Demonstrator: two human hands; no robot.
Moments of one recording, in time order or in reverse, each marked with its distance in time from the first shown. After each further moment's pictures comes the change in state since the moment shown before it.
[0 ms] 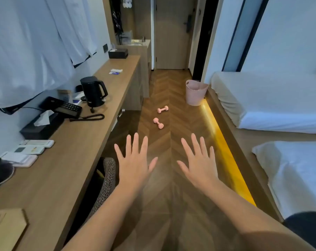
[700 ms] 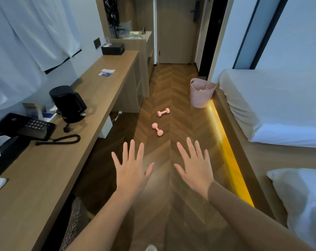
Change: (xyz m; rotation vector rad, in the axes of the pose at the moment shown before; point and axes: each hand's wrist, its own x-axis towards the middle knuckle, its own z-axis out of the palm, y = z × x) left_hand 0.251 0.058 0.103 0.013 -0.105 -0.077; right_hand 0.268 0.095 0.091 0.032 -0.064 -0.097
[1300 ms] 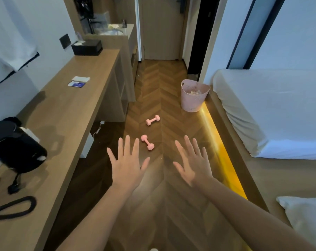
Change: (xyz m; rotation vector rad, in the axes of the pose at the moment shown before) left_hand 0.324 -0.008 0.075 -0.049 0.019 0.071; right_hand 0.296 0.051 0.049 -0.009 -0.064 0.046
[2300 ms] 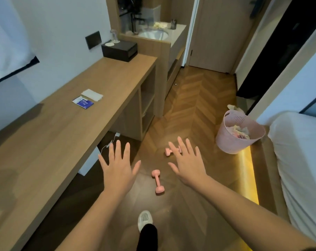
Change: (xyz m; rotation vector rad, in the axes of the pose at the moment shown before) left_hand 0.436 -0.052 0.128 0.040 -0.081 -0.421; right_hand 0.537 0.033 0.043 -0.011 -0.080 -0.421
